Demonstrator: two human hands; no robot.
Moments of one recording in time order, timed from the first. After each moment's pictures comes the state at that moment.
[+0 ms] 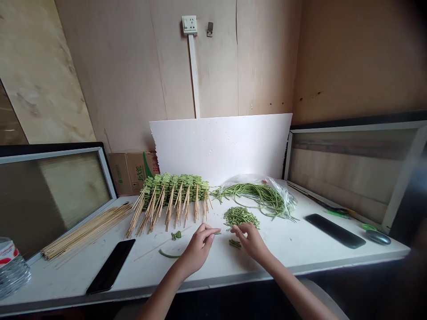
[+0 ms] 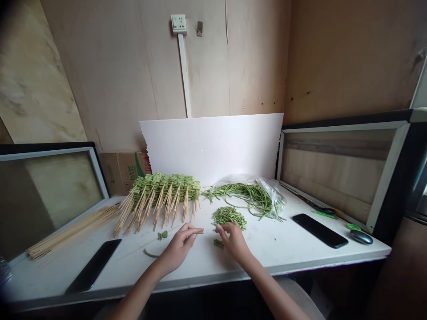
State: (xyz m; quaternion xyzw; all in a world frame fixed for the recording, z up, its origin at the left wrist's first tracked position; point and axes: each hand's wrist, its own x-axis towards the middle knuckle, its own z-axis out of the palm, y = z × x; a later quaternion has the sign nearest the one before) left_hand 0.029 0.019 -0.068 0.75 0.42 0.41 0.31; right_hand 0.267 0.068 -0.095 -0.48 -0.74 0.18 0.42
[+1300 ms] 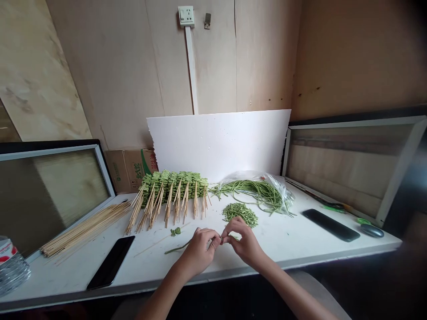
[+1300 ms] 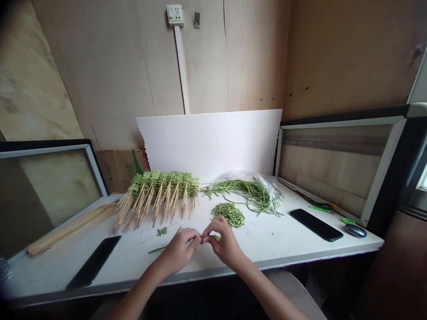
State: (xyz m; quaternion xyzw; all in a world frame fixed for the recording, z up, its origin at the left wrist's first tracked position) left_hand 0.043 -0.001 -0.051 0.80 0.44 0.35 0.20; right_hand 0.241 0.032 -0.073 -0.32 -0.77 0.24 0.50
